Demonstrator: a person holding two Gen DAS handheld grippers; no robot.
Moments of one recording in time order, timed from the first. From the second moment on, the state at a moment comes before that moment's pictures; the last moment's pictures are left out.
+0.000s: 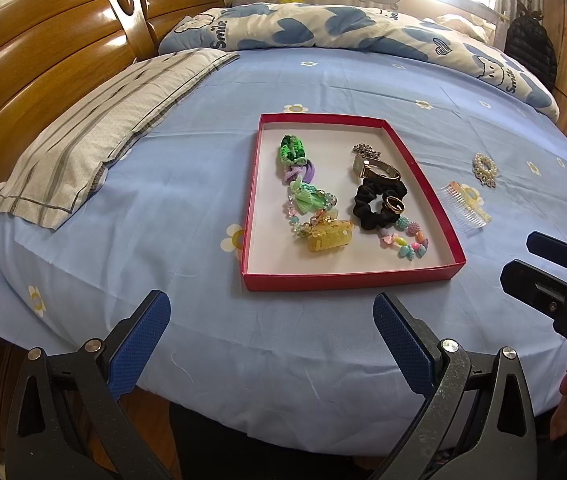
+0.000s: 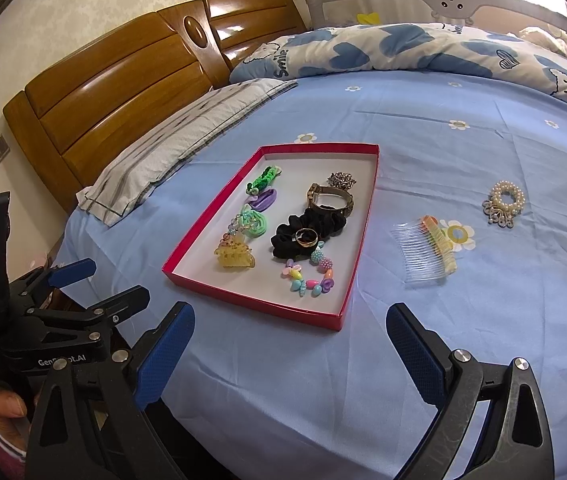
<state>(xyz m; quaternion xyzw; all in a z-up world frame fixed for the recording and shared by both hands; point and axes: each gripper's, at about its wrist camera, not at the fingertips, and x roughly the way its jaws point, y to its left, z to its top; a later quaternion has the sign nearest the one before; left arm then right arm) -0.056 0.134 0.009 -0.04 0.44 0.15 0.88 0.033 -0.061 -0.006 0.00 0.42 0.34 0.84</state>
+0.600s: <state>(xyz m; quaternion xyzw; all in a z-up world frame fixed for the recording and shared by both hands) -0.054 0.134 0.008 -0.03 0.44 0.15 0.89 0.033 -0.061 -0.004 0.00 0.41 0.34 0.84</state>
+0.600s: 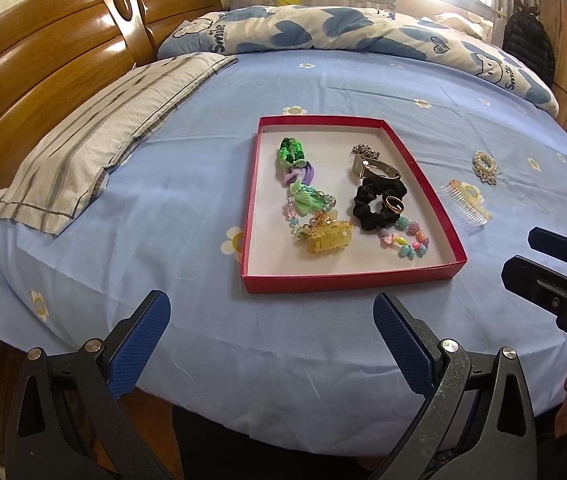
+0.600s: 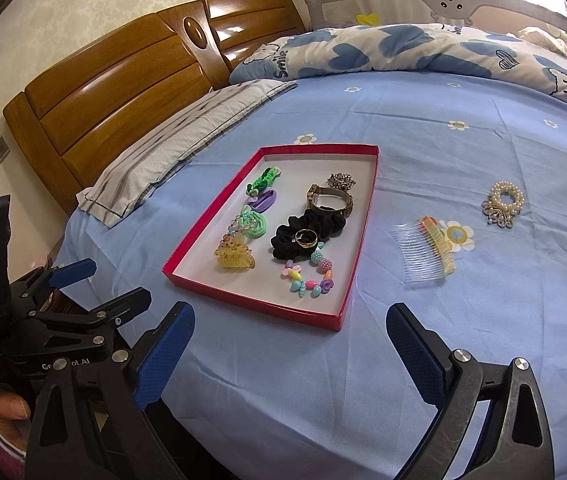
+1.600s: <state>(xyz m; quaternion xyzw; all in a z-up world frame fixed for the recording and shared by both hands) -0.052 0.132 0.007 -0.02 0.44 0.14 0.89 0.033 -0.061 -0.001 0.00 0.42 0.34 0.84</state>
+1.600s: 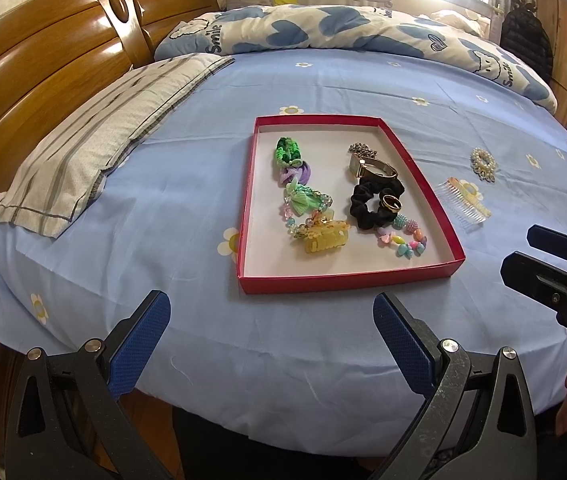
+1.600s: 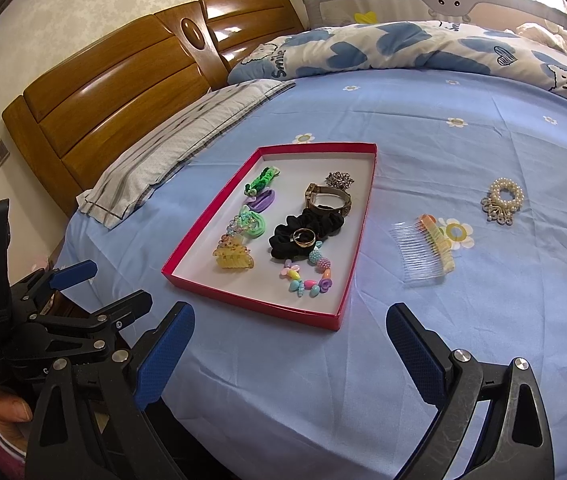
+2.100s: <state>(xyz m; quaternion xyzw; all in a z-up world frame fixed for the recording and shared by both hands) -0.043 0.134 0.004 -0.03 0.45 0.14 0.88 0.038 -0.060 -0.007 0.00 0.42 0.34 0.84</state>
